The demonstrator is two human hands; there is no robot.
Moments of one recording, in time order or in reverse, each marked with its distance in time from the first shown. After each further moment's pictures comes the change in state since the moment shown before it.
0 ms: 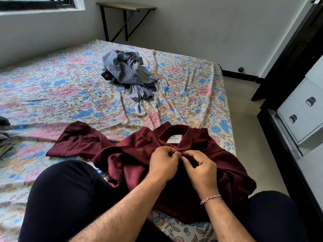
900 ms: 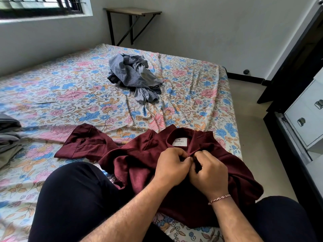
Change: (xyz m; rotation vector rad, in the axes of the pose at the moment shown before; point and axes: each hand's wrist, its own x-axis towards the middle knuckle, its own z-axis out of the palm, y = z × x) left_hand -0.013 0.018 -0.007 0.283 0.014 0.269; right_hand 0.008 -0.005 -0.009 -0.569 0.022 -0.297
